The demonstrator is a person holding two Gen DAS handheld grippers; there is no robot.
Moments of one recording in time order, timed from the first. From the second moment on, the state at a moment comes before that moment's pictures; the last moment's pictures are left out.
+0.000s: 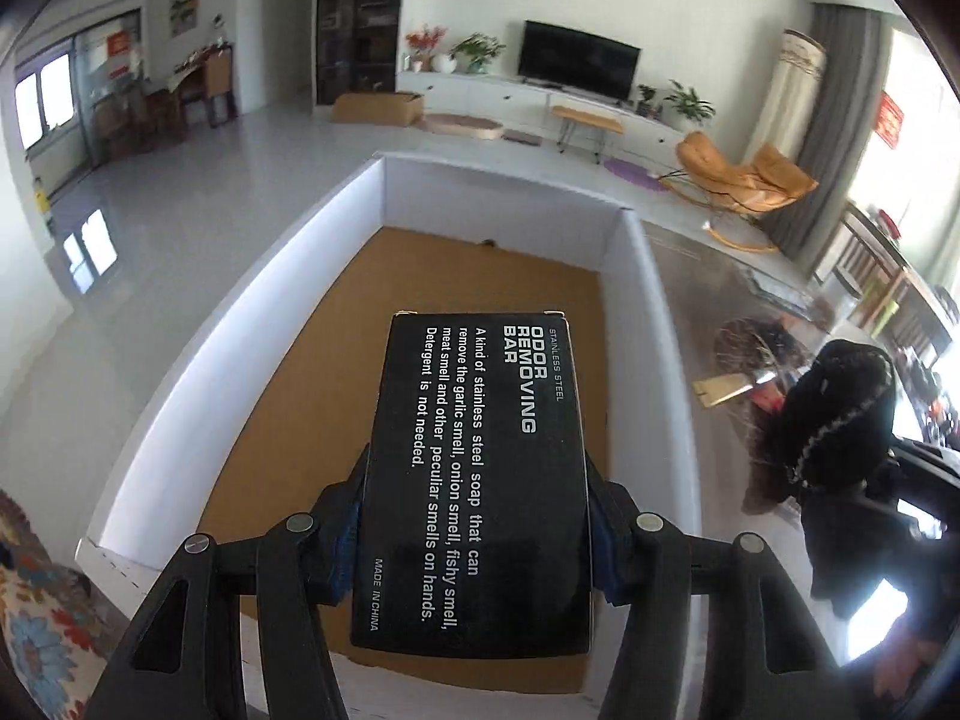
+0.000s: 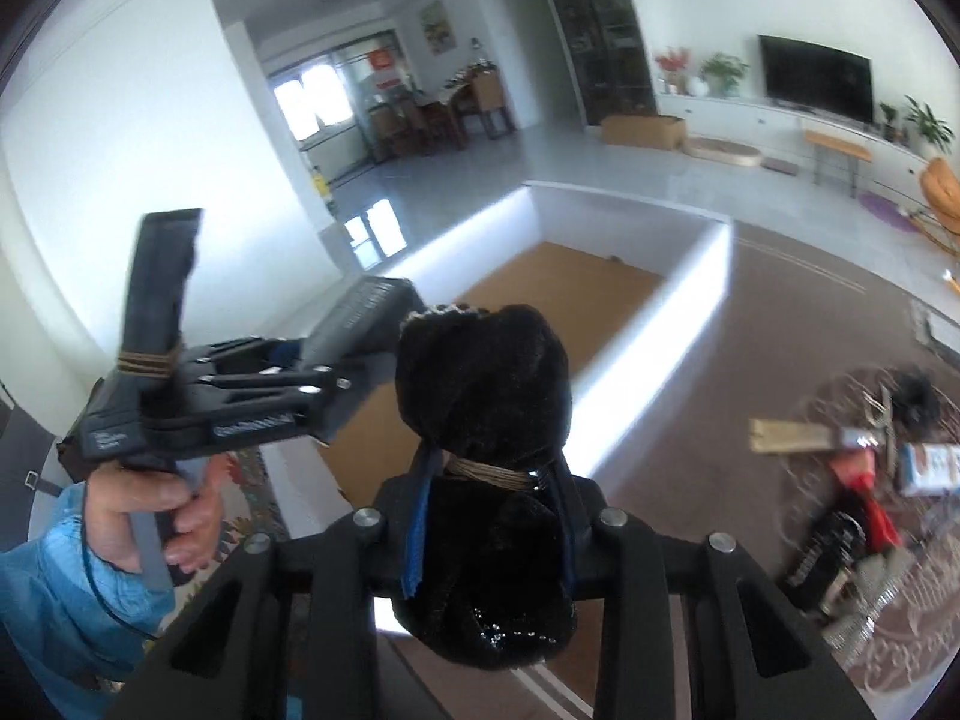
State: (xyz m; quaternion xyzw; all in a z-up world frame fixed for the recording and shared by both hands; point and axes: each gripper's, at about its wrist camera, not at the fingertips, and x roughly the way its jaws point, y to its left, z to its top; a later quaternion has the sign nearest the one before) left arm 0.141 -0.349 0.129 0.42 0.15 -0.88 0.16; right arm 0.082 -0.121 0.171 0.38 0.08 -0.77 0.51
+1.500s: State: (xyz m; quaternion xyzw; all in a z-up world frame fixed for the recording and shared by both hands) left arm 0.137 -0.140 0.172 0.35 0.03 -0.93 0.05; right arm 0.030 0.093 0.082 0.39 0.02 -0.89 0.22
